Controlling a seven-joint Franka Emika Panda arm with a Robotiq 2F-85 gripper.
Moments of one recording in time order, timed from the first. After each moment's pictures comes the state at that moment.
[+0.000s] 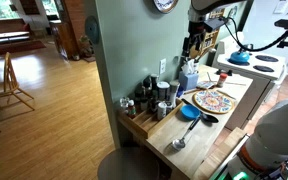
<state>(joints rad) -0.06 -0.43 -0.05 -2.14 -0.17 1.82 -0.17</state>
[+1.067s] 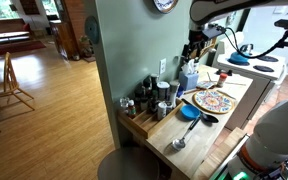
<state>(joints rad) -0.08 -0.37 -0.10 -2.19 -0.16 1.91 -0.11</state>
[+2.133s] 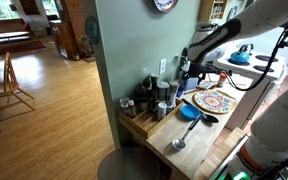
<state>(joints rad) -0.17 -0.11 -0.16 -2.44 -0.07 2.41 0.36</state>
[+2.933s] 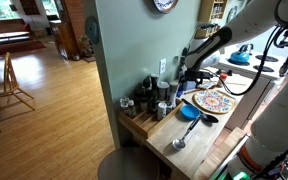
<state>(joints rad) -0.17 -0.02 -0.15 -2.43 -0.11 2.53 0.57</state>
